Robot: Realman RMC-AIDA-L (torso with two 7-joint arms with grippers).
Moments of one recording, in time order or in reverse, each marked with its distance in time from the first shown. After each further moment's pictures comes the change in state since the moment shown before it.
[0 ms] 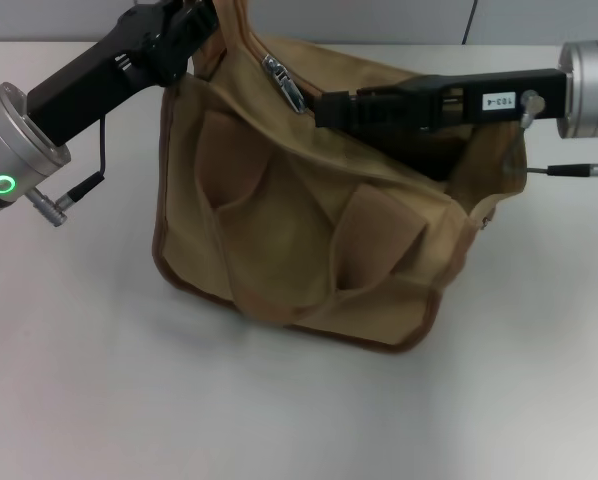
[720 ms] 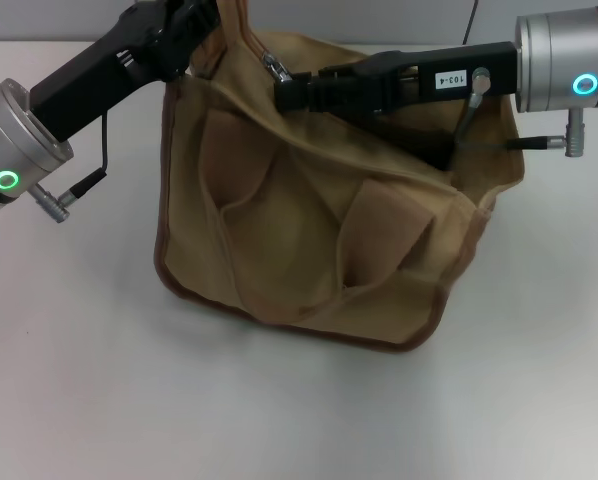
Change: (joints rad) left arm -0.006 0.000 0.000 -0.004 -0.004 -0.014 0.000; right arm 0.056 0.006 -0.090 0.007 0.034 0.101 -0.018
